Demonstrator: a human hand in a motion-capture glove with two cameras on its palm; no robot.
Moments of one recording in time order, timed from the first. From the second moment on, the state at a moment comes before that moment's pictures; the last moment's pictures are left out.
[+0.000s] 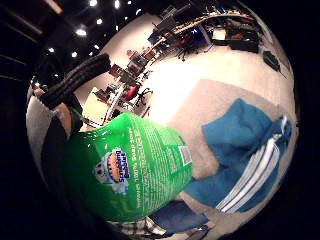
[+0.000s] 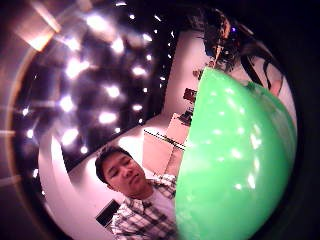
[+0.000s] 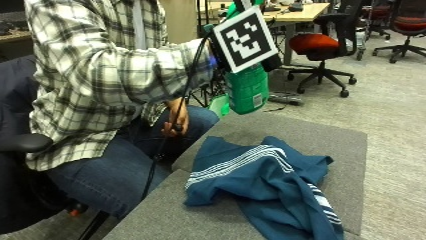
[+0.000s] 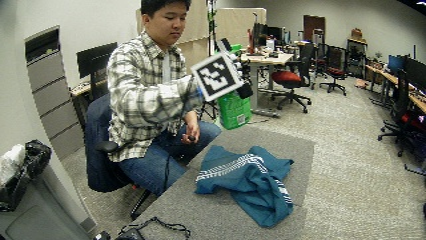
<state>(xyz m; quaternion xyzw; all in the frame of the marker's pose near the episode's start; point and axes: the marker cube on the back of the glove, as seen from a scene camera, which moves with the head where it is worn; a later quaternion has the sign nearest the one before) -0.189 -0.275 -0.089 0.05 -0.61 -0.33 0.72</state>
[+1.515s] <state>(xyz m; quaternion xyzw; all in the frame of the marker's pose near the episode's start) -0.223 -0.294 0.011 0.03 -0.40 -0.31 0.86</state>
